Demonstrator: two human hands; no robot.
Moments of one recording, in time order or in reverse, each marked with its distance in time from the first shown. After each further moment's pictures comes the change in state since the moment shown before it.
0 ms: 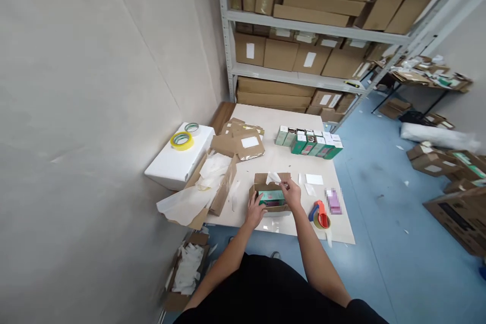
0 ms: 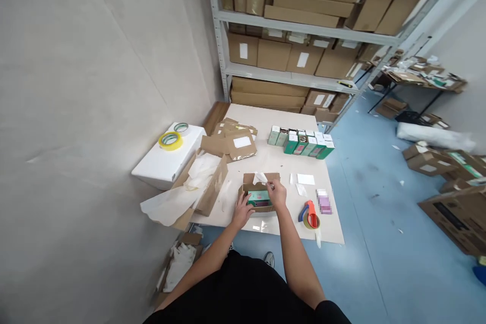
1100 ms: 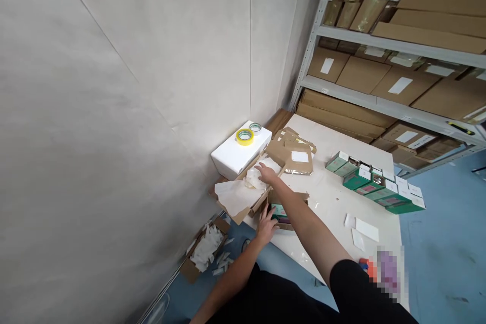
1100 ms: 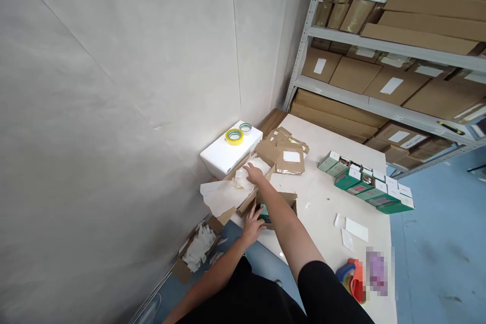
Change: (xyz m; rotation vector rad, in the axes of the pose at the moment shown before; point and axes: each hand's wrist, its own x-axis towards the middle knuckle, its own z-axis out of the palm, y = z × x) left_hand -0.063 -0.059 -0.043 -0.080 0.163 -0.299; right_hand 0.105 -0.243 0.242 -0.336 -0.784 -0.681
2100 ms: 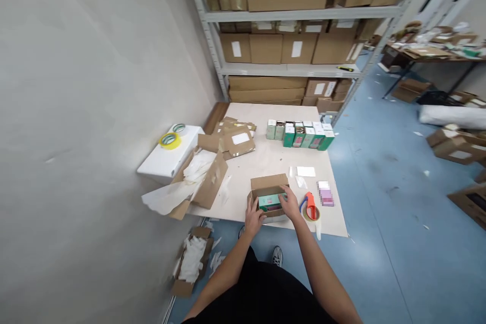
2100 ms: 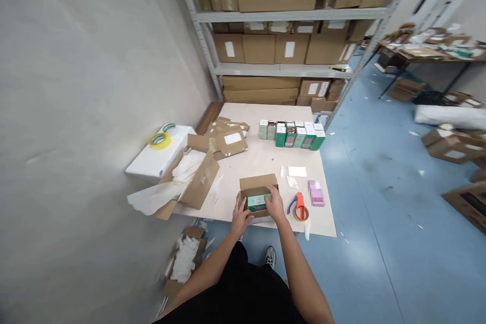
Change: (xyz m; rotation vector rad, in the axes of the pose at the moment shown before) left_hand -0.029 0.131 0.137 0.048 -0.095 0.148; right_hand -0.454 0.155 0.077 0.746 0.873 0.515
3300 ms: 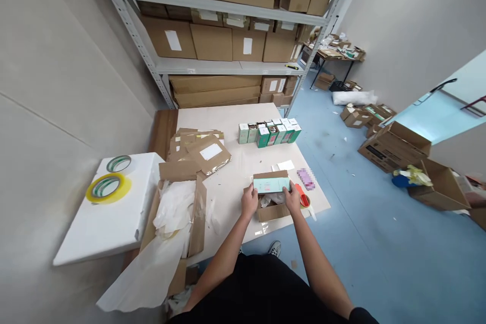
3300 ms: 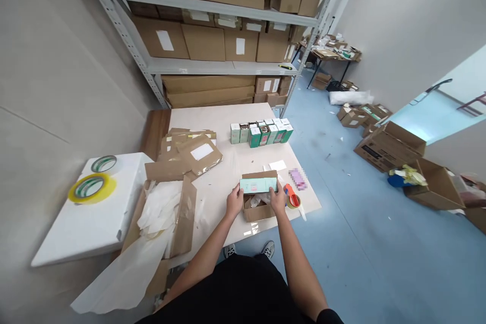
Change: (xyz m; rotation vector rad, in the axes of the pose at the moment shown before) left_hand 0.165 -0.016 -0.096 -0.539 -0.151 -0.075; right_hand 0.028 -0.024 0.045 -0.197 0.575 0.326
